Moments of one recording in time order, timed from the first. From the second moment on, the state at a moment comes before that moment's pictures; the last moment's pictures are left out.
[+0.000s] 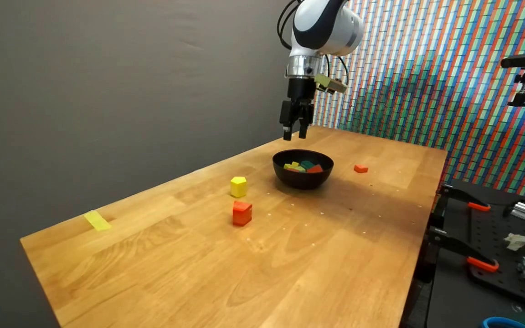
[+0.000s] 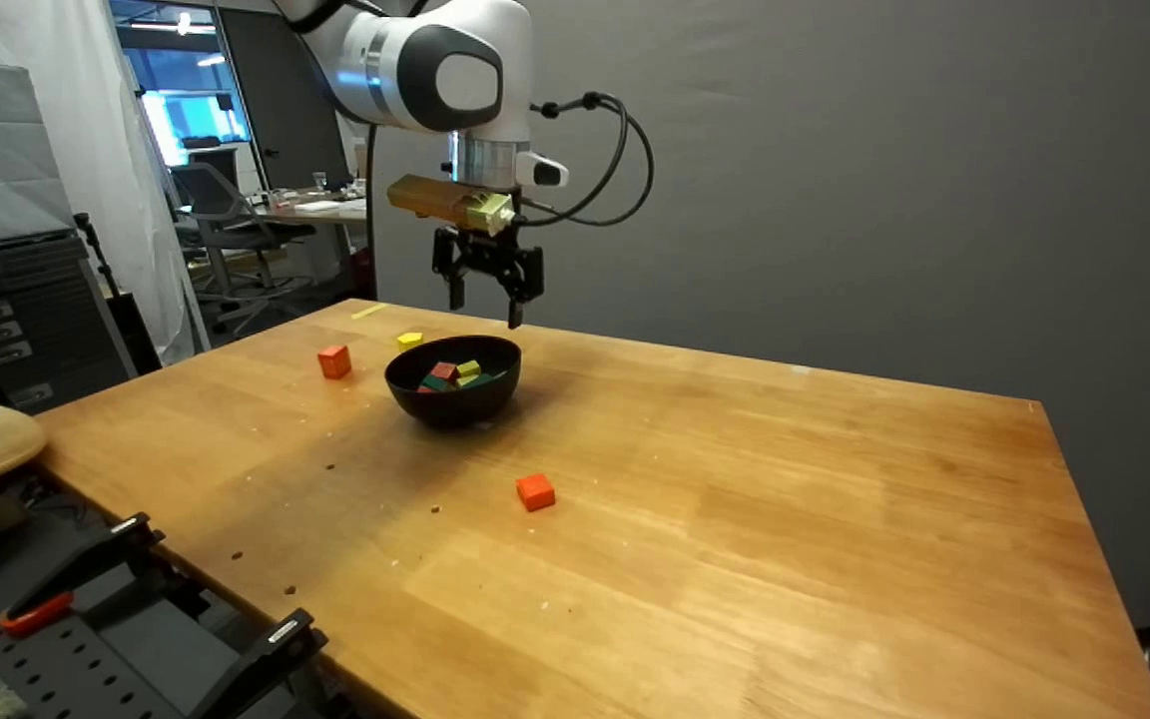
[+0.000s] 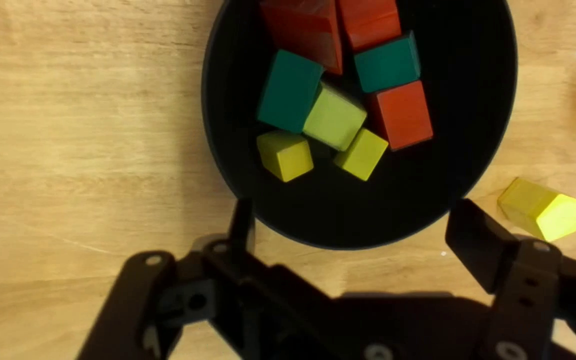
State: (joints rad) arm -0.02 0.44 0.05 -1.99 0.20 2.37 -0.21
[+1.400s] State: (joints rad) arm -0.02 0.55 0.05 -1.99 0.21 2.32 -0.05
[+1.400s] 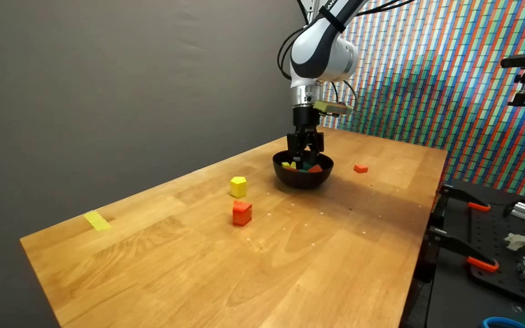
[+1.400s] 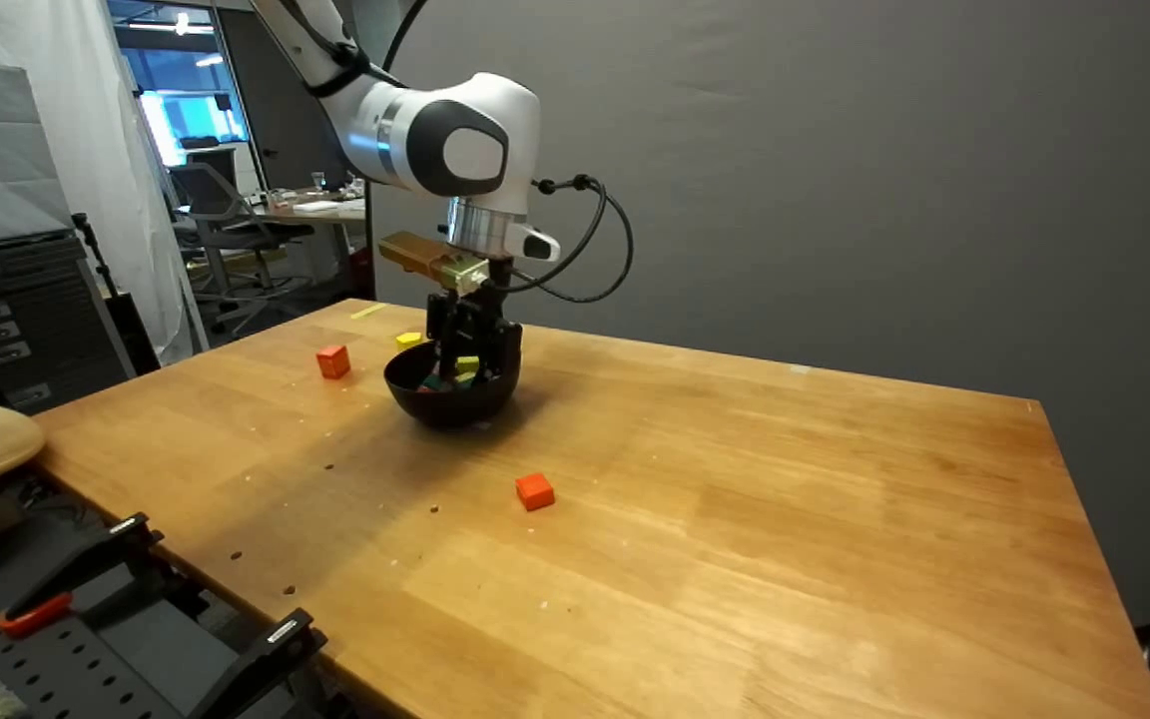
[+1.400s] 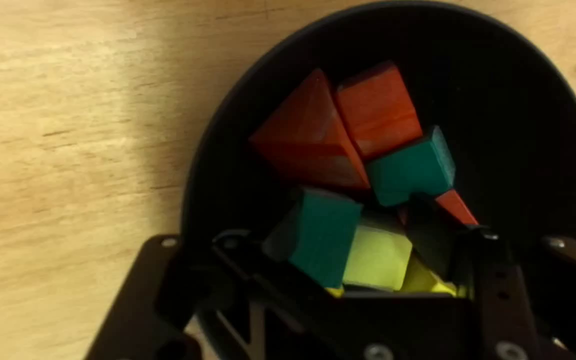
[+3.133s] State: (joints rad) arm 0.00 0.34 -0.05 -1.99 0.03 2.38 0.09
